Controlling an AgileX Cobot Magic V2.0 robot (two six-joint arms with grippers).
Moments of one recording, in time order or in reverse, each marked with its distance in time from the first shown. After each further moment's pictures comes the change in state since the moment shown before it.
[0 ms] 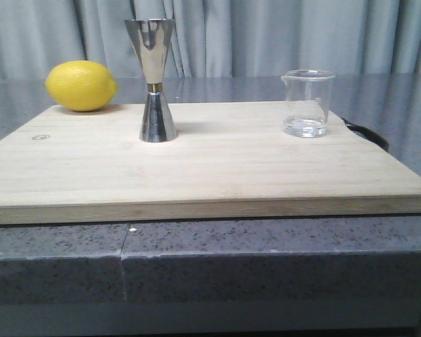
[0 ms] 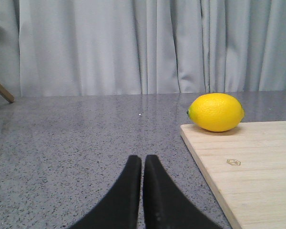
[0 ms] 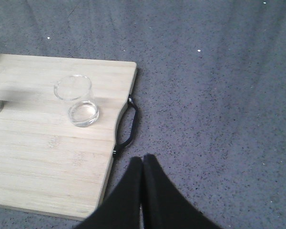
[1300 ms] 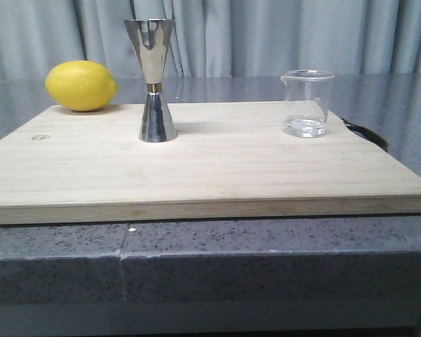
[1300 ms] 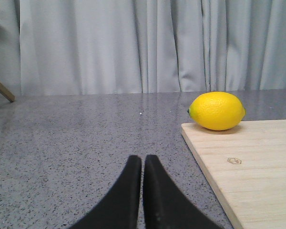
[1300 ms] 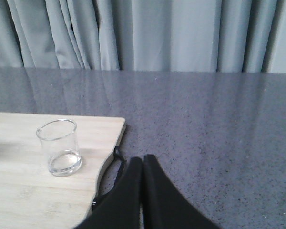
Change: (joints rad) left arm 0.004 0.000 0.000 0.000 0.005 0.004; right arm -0.003 -0.237 0.498 -0.029 -0.675 0.000
